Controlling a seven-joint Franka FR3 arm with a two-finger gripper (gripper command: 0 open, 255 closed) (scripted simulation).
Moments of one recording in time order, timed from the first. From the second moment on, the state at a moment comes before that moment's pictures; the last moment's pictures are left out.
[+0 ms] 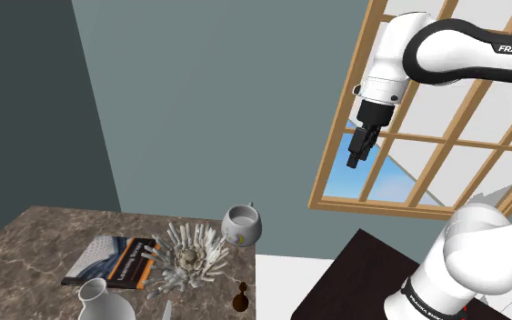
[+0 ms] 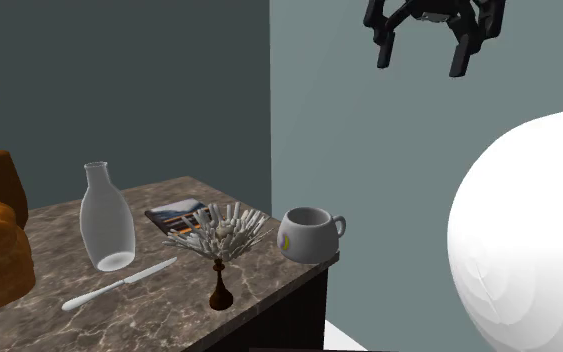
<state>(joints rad) 0.00 -0.81 0.00 -2.44 0.11 1.58 -0.05</state>
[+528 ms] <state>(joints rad) 0.05 -0.73 0.11 -2.52 0.18 1.74 0.04</state>
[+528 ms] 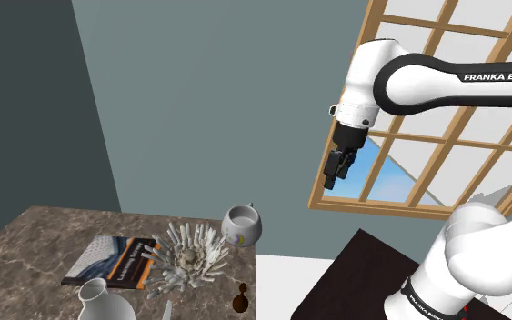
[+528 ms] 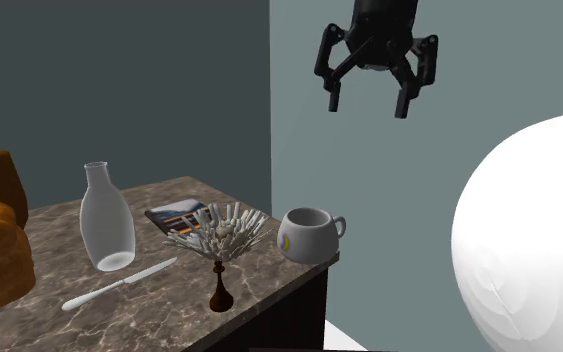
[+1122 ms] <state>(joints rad) 0.10 -0.49 0.27 -2.55 0.24 2.00 0.16</state>
